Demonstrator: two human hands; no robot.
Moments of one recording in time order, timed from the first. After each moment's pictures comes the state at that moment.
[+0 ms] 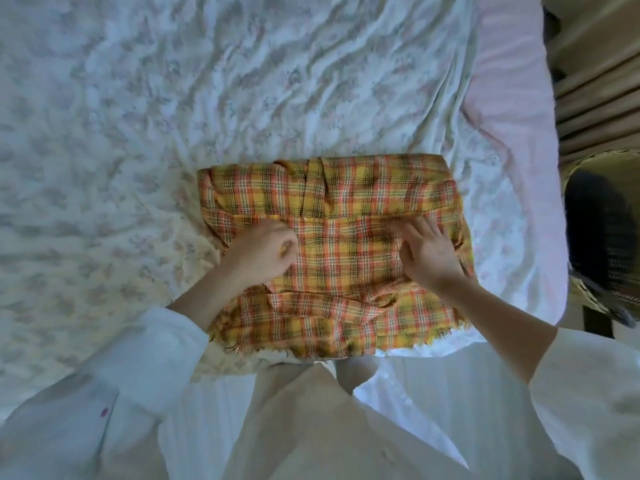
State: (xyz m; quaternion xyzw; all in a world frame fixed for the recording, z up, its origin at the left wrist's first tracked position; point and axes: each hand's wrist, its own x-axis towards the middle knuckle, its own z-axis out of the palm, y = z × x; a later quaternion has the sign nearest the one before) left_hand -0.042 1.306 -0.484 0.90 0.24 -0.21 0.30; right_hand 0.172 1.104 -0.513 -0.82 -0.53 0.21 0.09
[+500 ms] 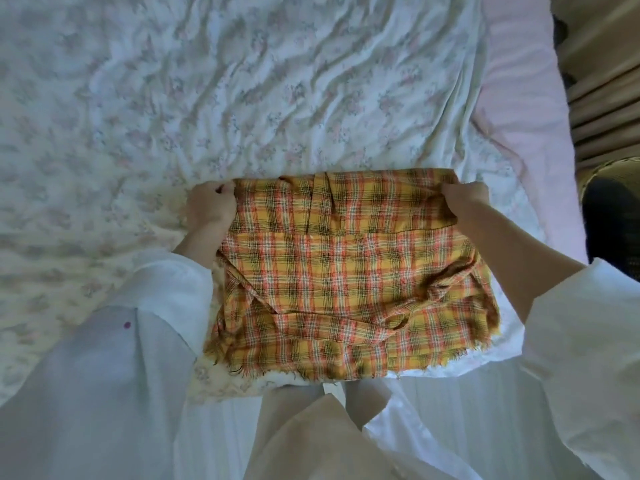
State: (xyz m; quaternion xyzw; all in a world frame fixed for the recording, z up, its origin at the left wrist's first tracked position) left_hand -0.023 1.400 -0.516 0.66 0.68 -0.04 0.30; right_hand 0.254 1.190 -0.513 -0.88 0.13 0.37 0.26
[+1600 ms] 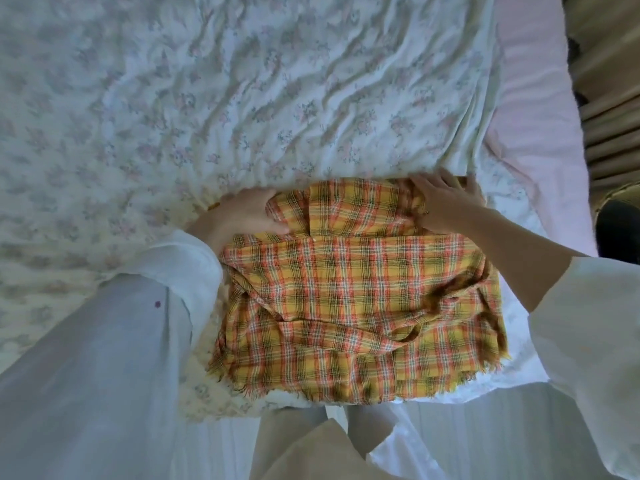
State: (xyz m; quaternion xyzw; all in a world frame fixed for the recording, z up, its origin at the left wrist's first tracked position) left_hand 0.009 1.424 -0.513 0.81 0.37 -0.35 0.29; right_hand 0.266 1.222 -0.529 -0.81 -0.46 0.33 -0.18
